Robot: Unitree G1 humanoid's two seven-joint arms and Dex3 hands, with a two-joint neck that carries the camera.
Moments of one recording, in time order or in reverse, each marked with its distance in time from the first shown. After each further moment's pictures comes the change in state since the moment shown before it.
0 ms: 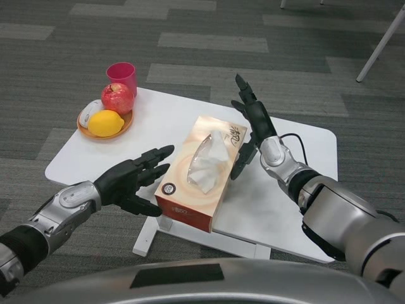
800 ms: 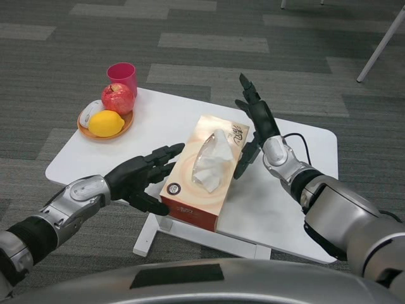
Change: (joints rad) left arm -0.057 -0.034 -0.051 0.012 -0.002 0.016 -0.010; right arm -0.001 -0.014 -0.003 0.004 0.000 0.003 -0.011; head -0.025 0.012
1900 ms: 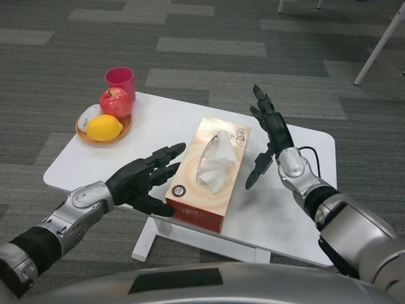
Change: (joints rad) left arm 0.045 -0.041 0.081 -0.020 -0.004 0.002 -0.005; right arm 0.154 -0.075 -0.190 -0.158 0.000 0.003 0.143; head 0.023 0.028
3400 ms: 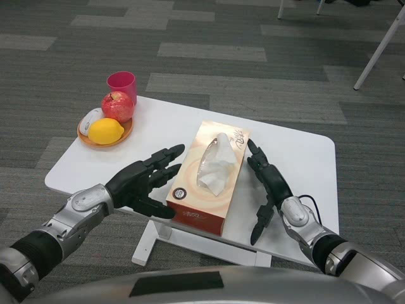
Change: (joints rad) left arm 0.014 -0.008 0.027 0.000 0.004 0.000 0.000; right arm 0.229 0.016 0.067 -0.057 0.007 -0.011 0.105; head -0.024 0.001
